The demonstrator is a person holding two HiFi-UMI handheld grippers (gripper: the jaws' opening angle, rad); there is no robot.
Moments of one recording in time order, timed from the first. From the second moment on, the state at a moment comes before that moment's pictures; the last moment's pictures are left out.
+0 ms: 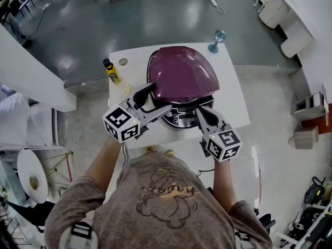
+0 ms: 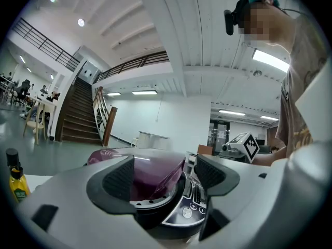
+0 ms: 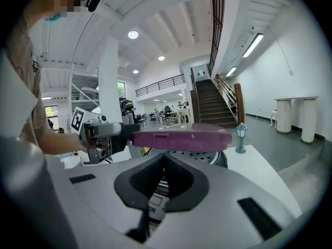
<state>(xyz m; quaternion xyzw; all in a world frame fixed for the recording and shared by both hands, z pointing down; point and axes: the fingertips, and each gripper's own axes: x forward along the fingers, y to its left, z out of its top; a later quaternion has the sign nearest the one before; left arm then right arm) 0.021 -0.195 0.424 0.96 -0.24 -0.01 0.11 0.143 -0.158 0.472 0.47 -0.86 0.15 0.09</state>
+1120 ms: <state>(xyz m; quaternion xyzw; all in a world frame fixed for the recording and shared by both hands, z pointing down) 0.024 -0.189 0.448 0.96 -0.25 0.01 0.13 0.146 -0.190 0.458 0.49 -0.86 0.13 0.10</state>
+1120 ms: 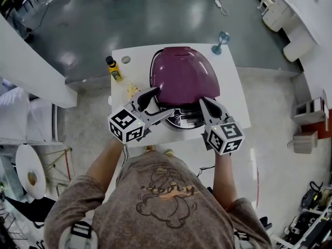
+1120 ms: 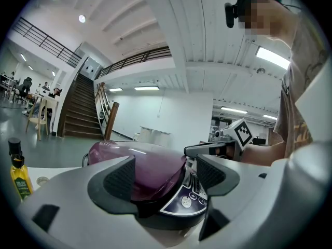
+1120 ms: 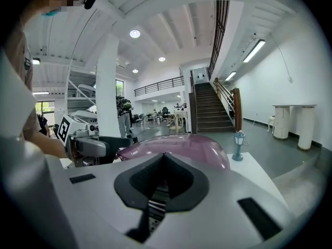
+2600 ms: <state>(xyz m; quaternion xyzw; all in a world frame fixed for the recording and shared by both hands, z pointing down) 0.024 -0.186 0.475 0.95 -0.25 0.03 0.16 0.143 -0.185 0.497 0.49 -0.84 0.15 0.17</state>
